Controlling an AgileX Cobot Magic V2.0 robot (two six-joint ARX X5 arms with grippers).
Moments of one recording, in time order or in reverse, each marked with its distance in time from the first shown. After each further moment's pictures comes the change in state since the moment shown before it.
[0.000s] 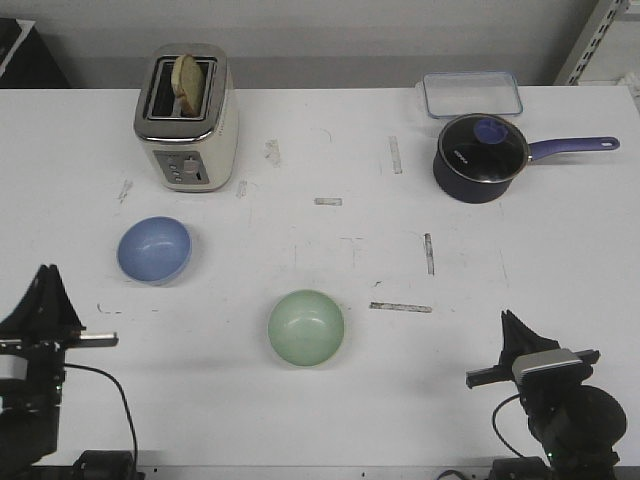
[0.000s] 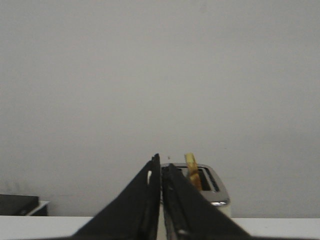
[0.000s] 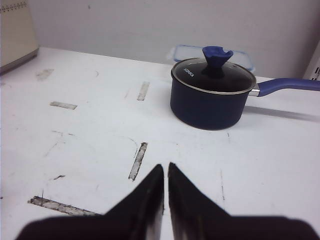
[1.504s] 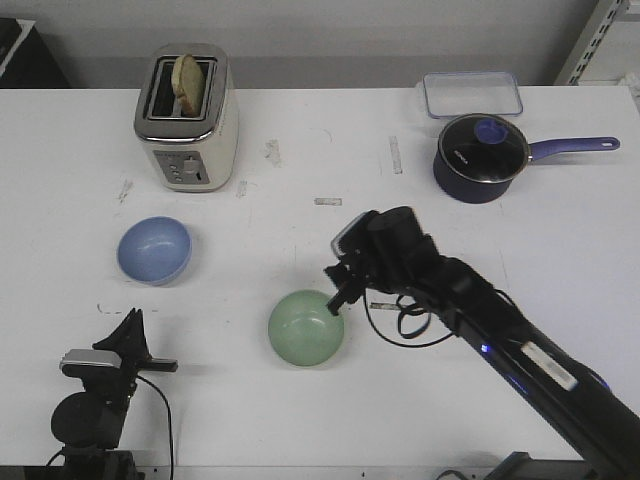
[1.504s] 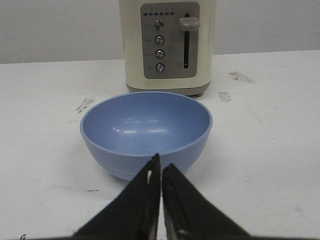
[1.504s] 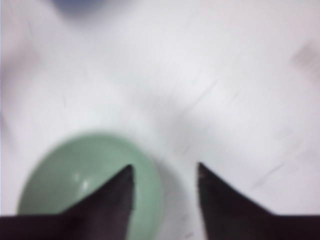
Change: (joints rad) left arm 0.000 -0.302 -0.659 -0.026 0.098 -0.010; right arm 0.535 1.183 0.771 -0.105 -0.145 0.006
